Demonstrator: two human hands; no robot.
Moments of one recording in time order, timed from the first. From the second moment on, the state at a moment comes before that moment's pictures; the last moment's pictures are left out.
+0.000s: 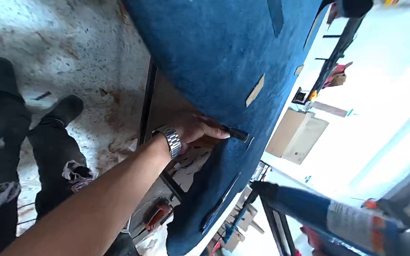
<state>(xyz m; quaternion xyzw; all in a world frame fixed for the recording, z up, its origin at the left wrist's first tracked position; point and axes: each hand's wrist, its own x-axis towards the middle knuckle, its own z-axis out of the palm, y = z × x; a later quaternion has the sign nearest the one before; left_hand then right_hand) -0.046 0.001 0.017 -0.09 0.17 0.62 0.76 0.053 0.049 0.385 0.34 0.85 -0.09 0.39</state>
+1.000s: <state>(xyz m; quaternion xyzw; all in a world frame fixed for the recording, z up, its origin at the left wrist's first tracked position) -0.034 0.004 -0.001 -0.07 0.07 0.62 0.78 -0.065 0.110 0.283 0.25 0.82 0.04 0.52</state>
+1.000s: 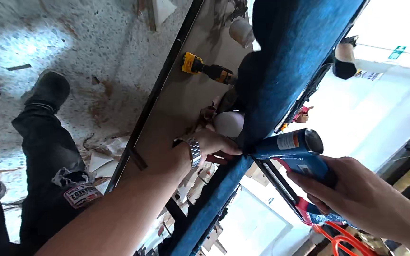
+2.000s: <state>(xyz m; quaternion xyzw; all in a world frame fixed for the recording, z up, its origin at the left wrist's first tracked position) 0.020 -0.060 0.056 0.13 0.45 0.57 0.68 -0.072 0.089 0.274 0.34 0.77 0.08 0.54</state>
